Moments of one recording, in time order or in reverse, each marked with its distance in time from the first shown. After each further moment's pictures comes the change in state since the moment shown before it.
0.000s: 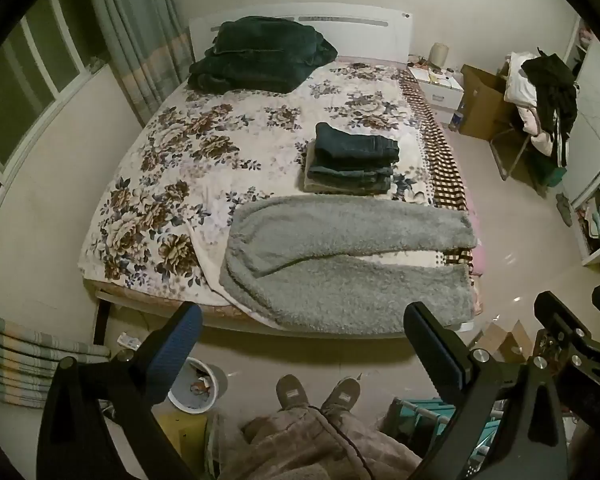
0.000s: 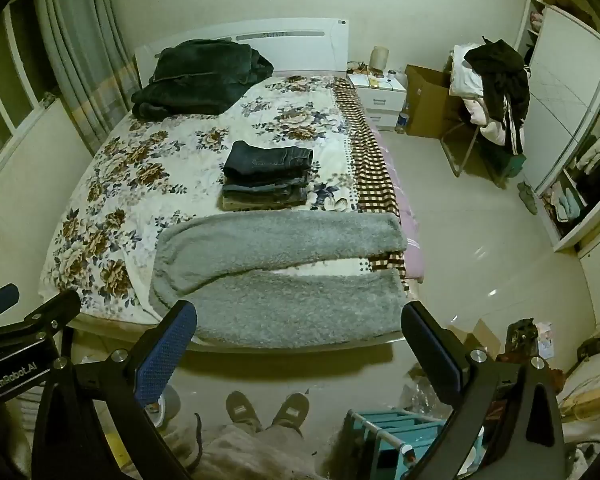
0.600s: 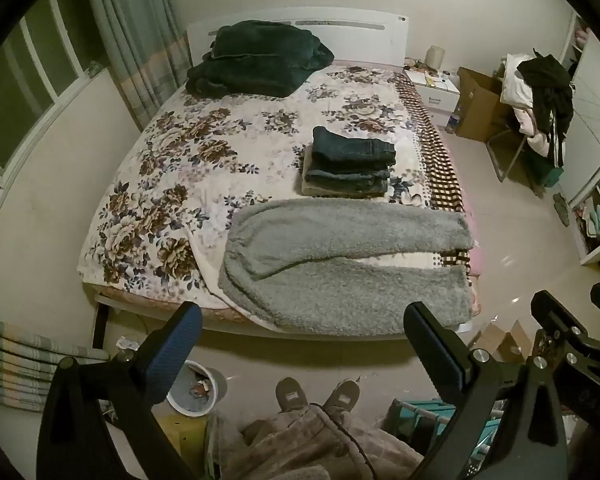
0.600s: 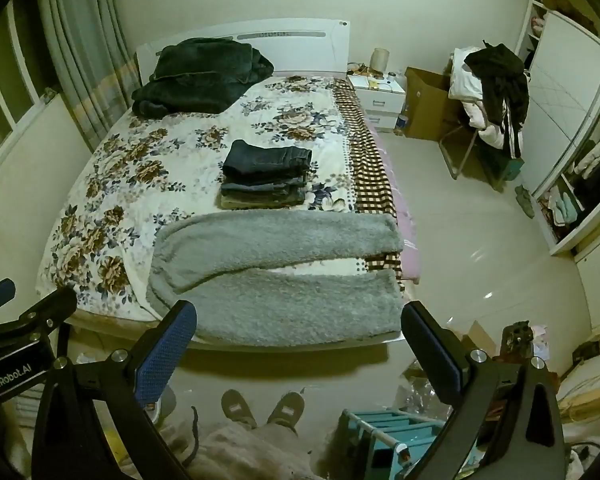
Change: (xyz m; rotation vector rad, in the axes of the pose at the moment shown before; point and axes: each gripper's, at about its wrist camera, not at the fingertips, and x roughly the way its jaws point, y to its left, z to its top) left arm -0.007 -0.006 0.005 -0.003 -0.013 -0.004; right arm -0.004 -0.002 0.000 -0.011 0.000 -0.018
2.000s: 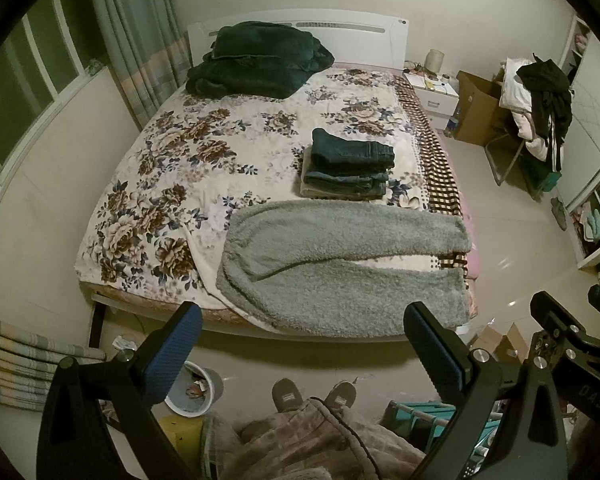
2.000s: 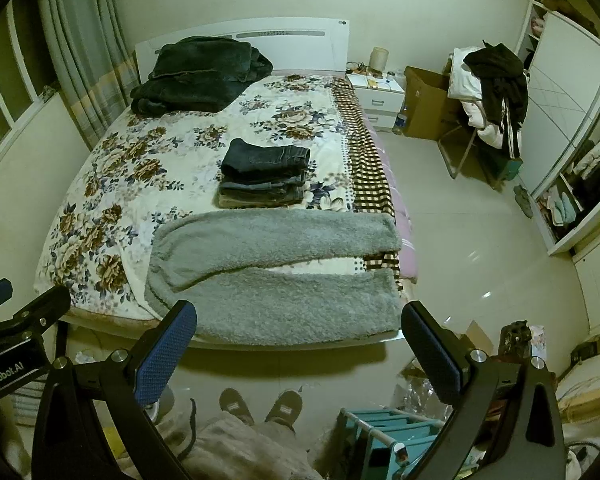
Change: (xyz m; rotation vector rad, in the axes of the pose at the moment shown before) left arm -0.009 -0.016 0.007 0.007 -0.004 -0.012; right arm 0.002 0.004 -0.001 -0.012 0.006 -0.011
